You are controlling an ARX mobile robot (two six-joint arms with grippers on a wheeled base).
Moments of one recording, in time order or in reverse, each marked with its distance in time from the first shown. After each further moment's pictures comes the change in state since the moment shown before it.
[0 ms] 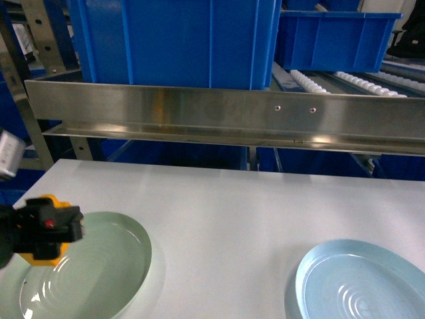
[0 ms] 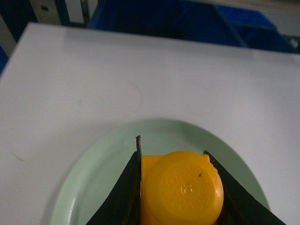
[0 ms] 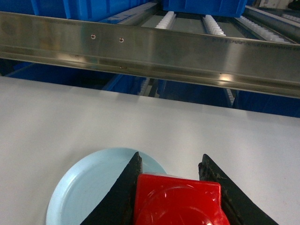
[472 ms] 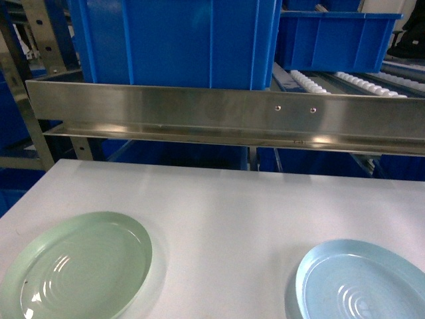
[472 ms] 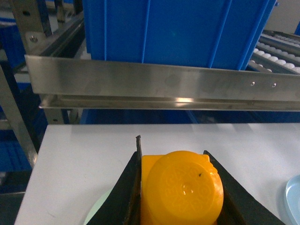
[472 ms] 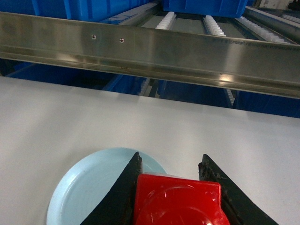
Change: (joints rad) left arm 0.095 -0.801 -0.050 -0.474 0.198 0.038; right arm 0.000 0.000 0.000 0.000 0.000 0.000
